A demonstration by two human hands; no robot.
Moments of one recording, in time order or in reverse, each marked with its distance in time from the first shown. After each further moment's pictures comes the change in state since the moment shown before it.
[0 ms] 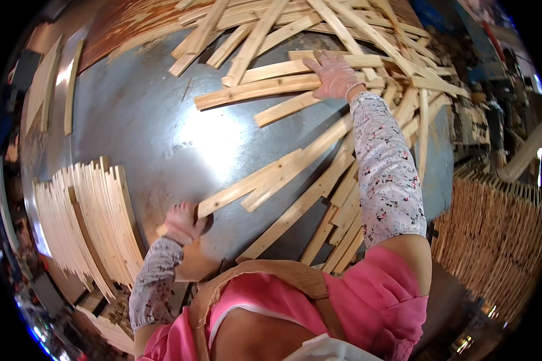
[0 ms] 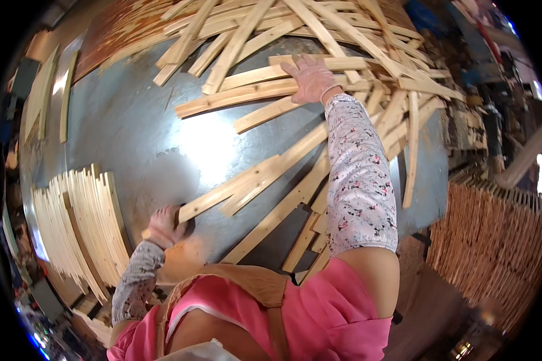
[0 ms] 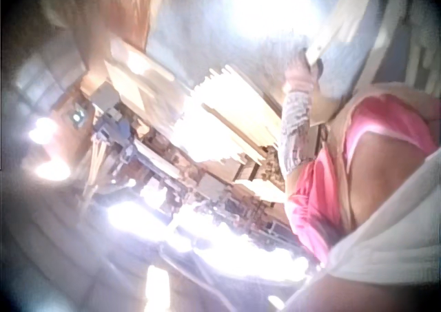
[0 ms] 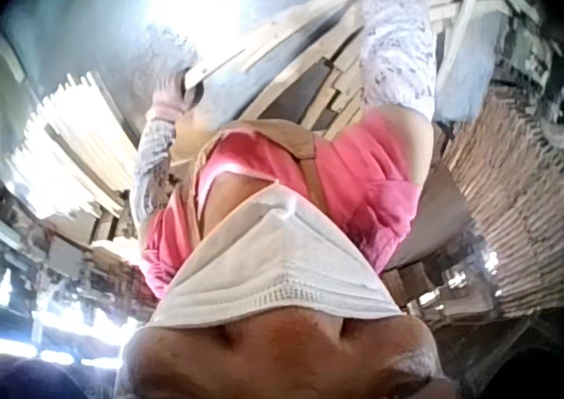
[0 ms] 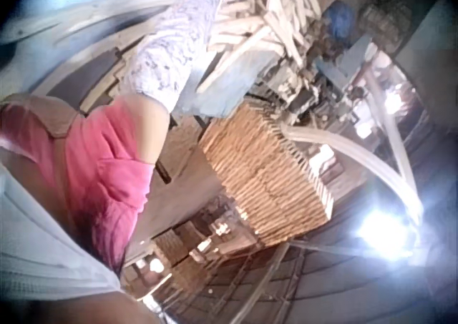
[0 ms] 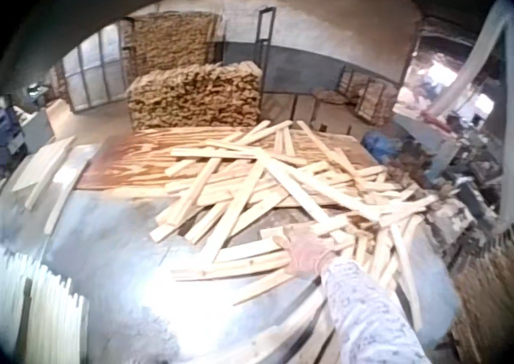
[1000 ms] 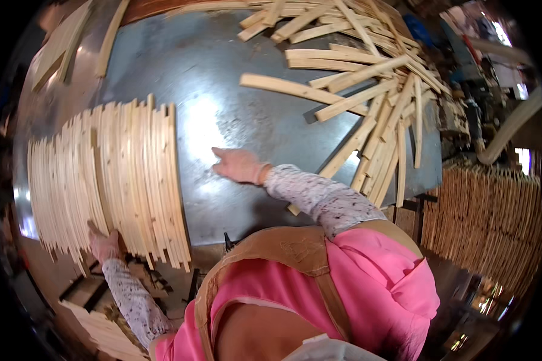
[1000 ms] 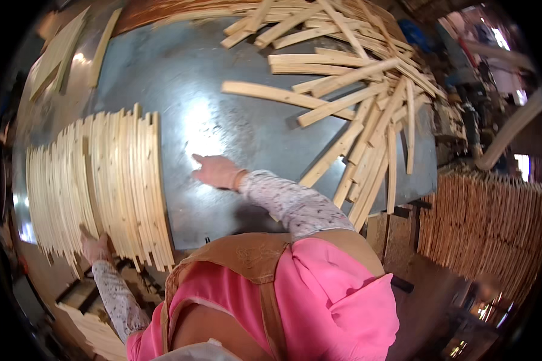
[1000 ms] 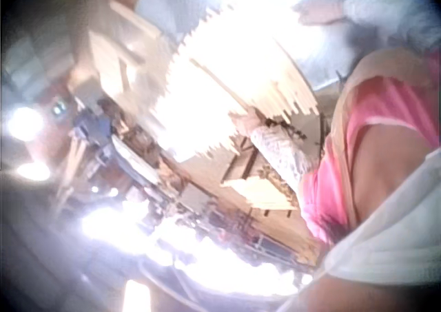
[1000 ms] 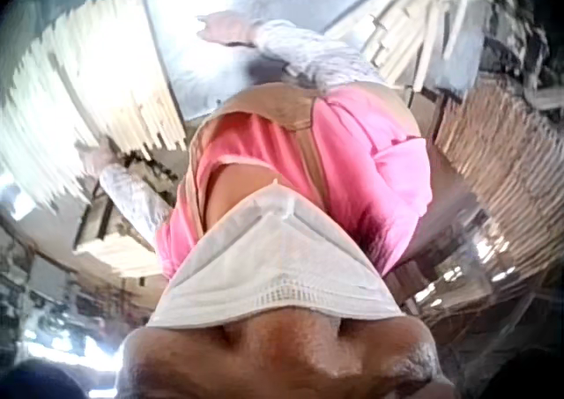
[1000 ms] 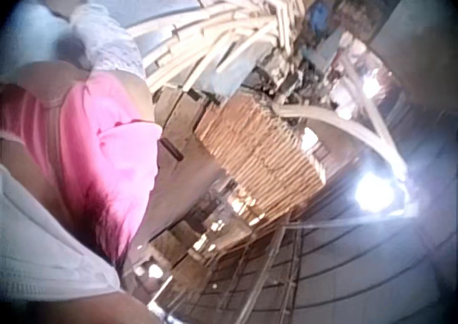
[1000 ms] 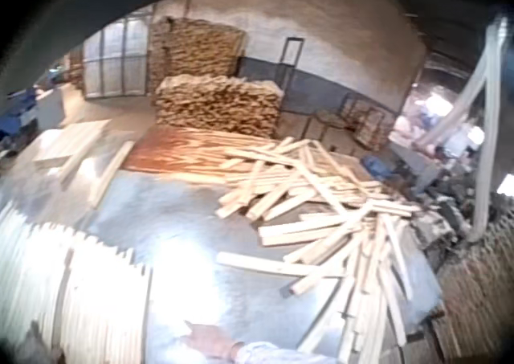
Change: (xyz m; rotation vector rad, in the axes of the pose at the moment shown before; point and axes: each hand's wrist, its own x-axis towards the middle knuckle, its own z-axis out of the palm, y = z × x) left_hand -0.374 -0.364 -0.043 0.051 0.331 -1.129; right_hand 0.027 -0.580 -0.180 1.074 -0.628 0.124
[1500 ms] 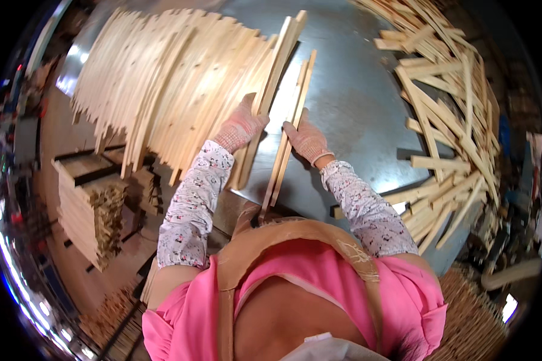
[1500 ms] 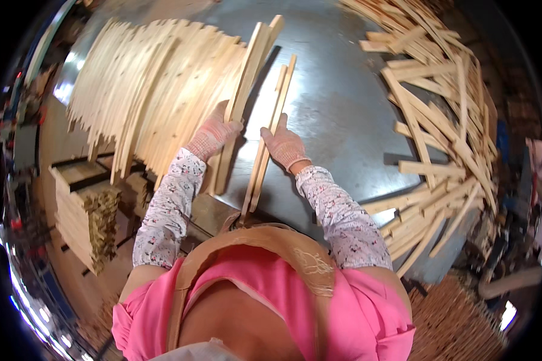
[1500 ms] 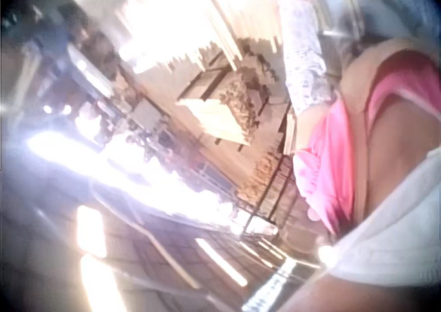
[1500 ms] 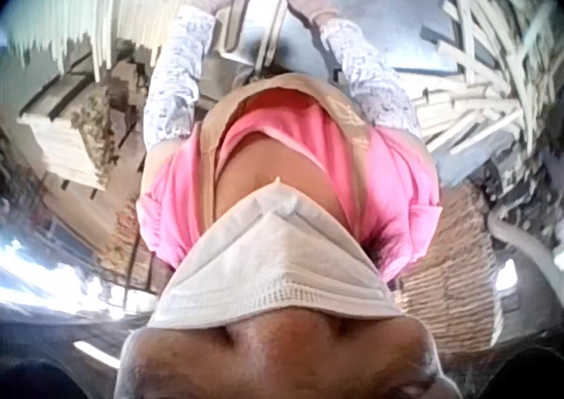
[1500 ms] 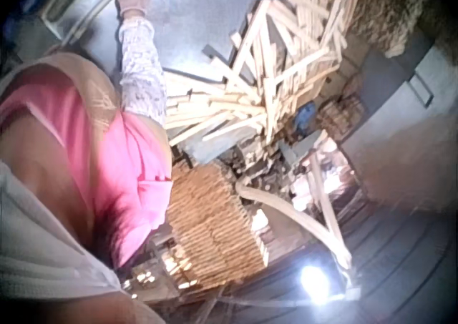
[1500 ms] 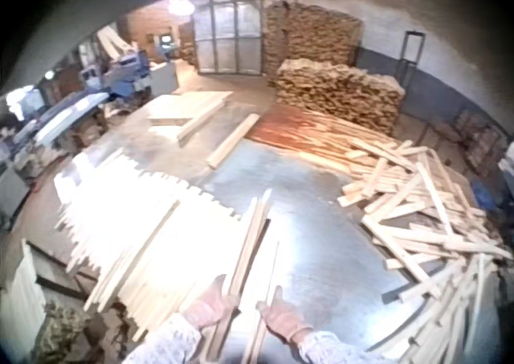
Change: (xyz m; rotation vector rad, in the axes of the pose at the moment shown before) left_hand -0.085 0.259 -0.012 -0.856 -0.537 0.237; right_hand 0.024 -0.034 0.029 -0.098 -0.062 0.163
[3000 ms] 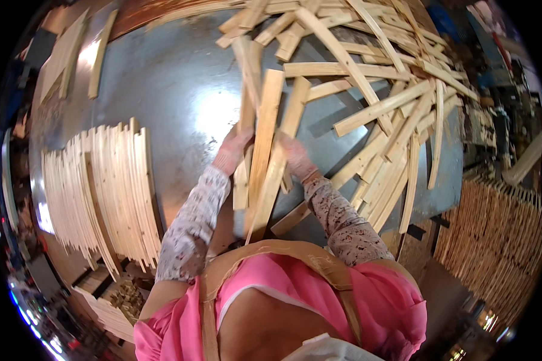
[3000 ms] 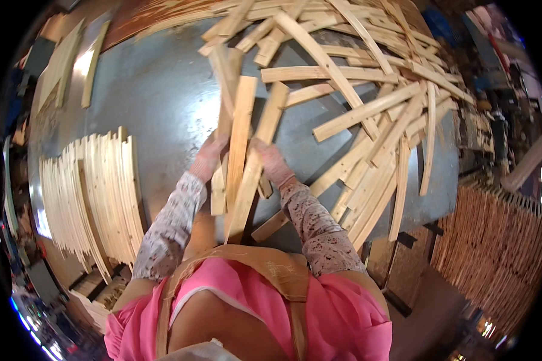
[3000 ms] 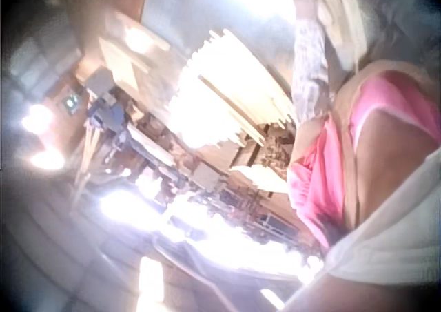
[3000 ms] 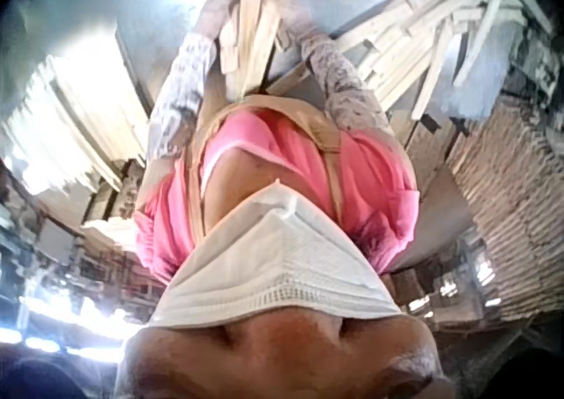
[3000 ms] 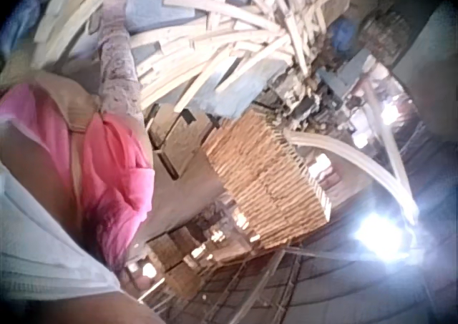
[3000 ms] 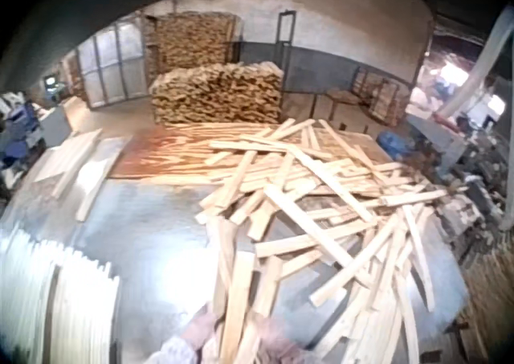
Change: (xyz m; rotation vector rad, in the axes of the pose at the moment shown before) left_hand 0.092 0.123 0.288 -0.701 -0.563 0.090; right_hand -0.037 0.291 -0.078 0.942 0.476 -0.049
